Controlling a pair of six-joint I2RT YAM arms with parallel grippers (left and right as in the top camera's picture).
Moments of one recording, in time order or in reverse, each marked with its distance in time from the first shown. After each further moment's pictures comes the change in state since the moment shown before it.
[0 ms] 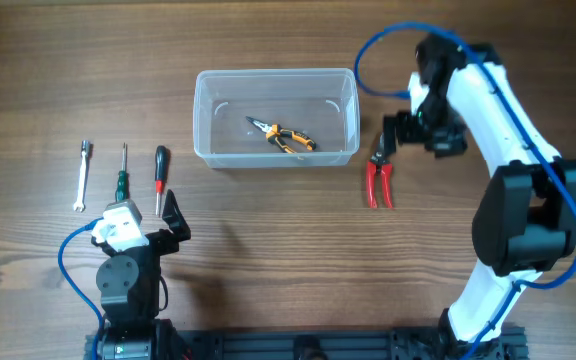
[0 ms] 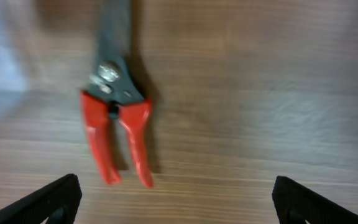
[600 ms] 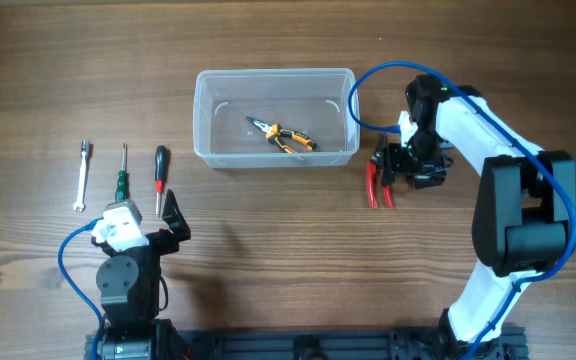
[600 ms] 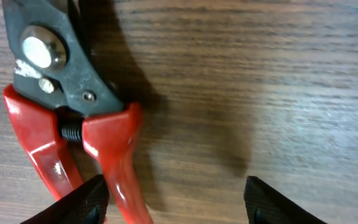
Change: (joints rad) left arm 0.000 0.000 0.000 0.000 0.000 0.000; right arm 0.001 0.000 -0.259 0.234 -0.069 0.011
